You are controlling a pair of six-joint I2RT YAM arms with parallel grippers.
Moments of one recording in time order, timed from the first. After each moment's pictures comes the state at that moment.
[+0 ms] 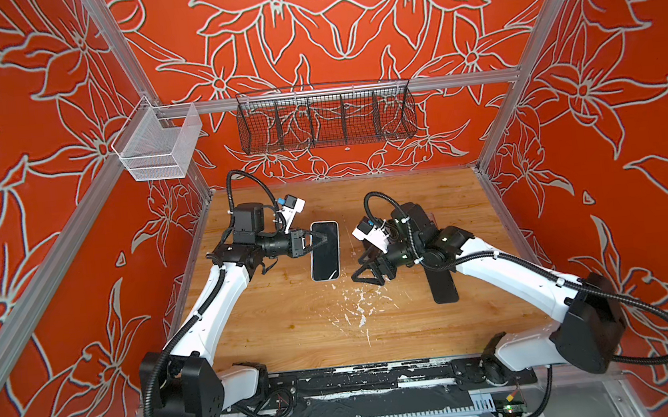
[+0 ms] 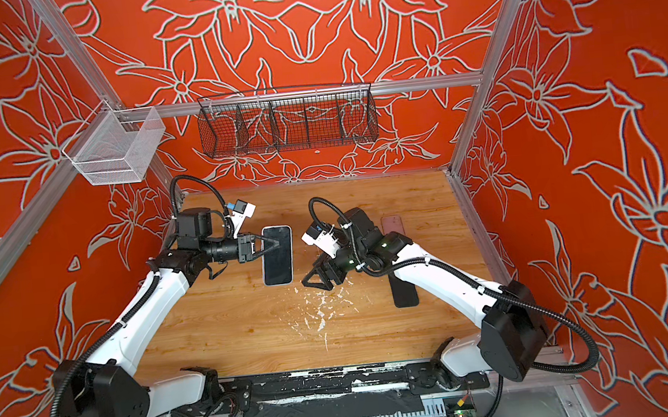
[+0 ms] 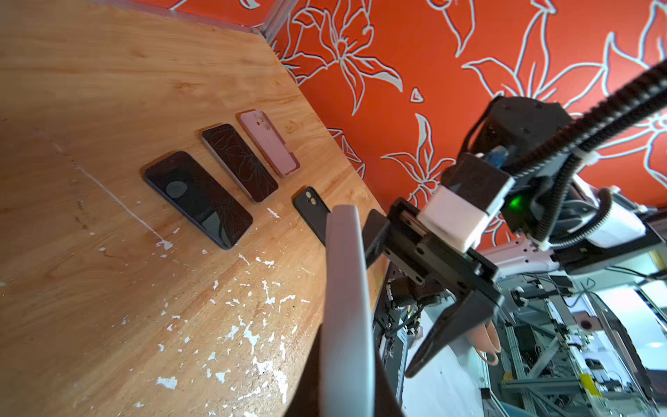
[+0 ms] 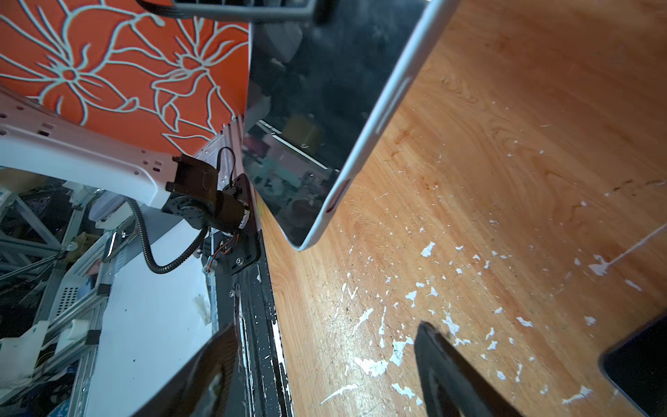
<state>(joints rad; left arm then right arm) -0.11 1.26 1.05 -0.42 1.10 -0.21 0.67 1.38 1.10 -0.46 -0.73 0.04</state>
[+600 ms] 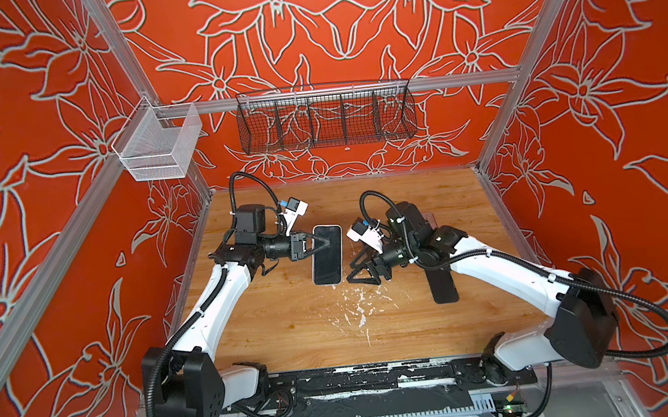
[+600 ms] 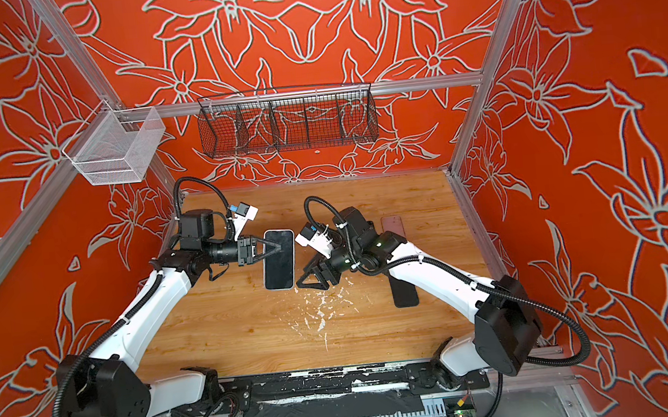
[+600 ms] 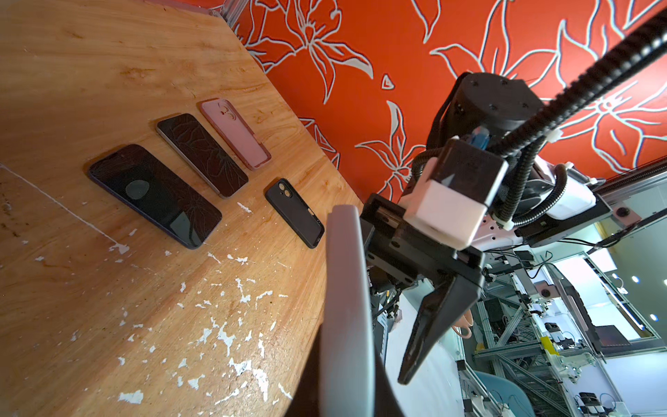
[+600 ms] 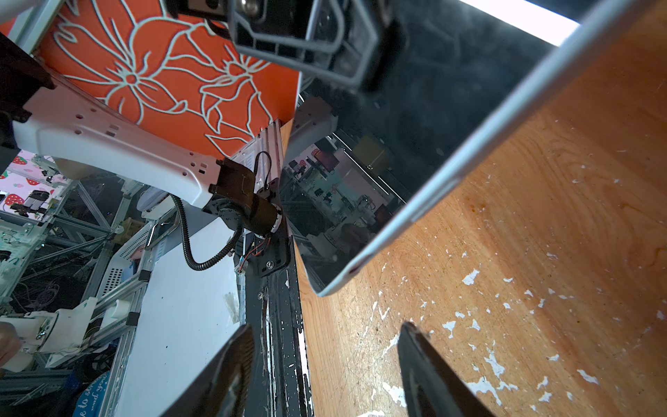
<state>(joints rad) -0.11 1.29 1.03 -0.40 1.19 -0.21 0.69 1.42 1.12 -0.39 -0.82 0.06</state>
